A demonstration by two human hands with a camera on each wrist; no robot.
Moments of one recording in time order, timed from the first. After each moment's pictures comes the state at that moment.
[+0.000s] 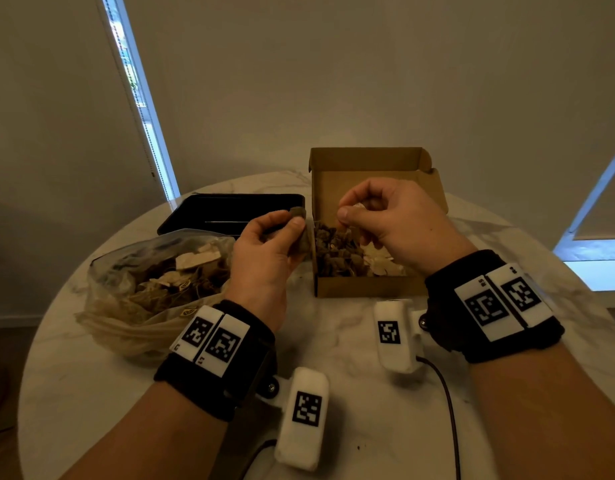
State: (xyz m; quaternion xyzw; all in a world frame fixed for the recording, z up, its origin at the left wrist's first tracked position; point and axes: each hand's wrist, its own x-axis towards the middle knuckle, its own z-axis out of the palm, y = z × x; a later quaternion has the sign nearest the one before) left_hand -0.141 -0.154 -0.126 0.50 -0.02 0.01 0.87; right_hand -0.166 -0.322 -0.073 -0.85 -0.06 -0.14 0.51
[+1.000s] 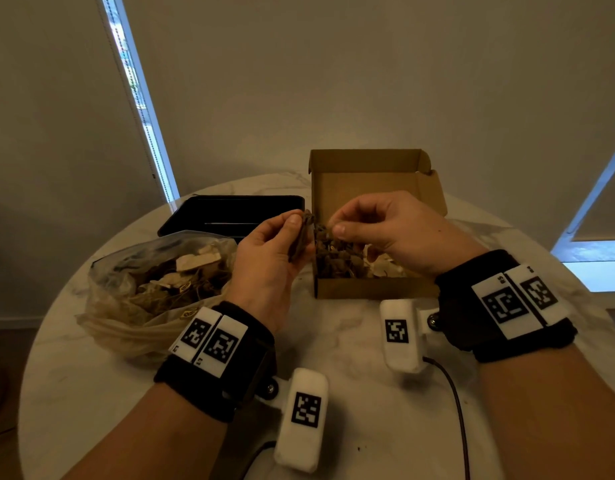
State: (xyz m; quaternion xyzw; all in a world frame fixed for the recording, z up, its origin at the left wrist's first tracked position) left_hand -0.143 -0.153 -0.123 0.48 -0.04 -0.03 0.87; right_hand -0.170 -0.330 -0.072 -0.87 -0.10 -0.05 0.49
